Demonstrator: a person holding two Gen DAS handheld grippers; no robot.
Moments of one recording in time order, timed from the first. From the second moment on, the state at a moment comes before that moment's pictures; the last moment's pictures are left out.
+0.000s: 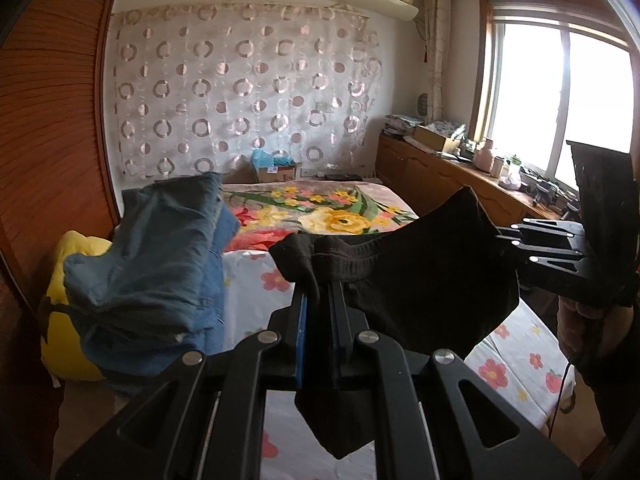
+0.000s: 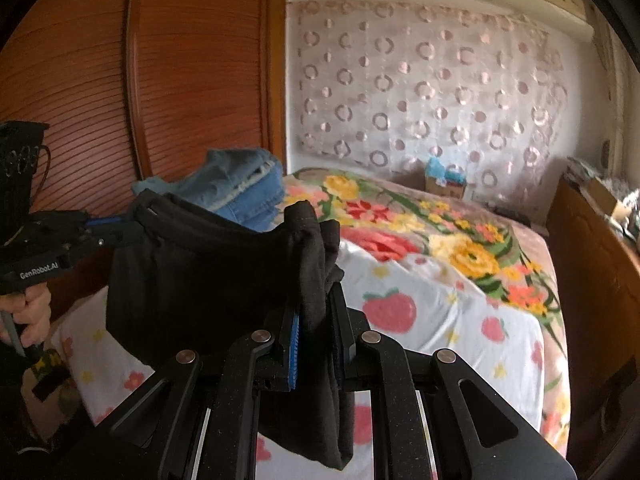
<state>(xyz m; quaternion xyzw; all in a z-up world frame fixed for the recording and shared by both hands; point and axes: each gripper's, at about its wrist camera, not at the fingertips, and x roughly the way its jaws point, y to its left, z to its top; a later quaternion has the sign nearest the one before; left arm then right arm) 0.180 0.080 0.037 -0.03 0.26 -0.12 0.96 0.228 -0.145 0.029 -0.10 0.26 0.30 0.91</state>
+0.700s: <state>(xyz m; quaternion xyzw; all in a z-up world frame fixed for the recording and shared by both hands) 0.221 0.134 0.067 -0.02 0.23 -0.07 0.97 0.306 -0.074 0.070 -0.12 0.22 0.34 0.91</state>
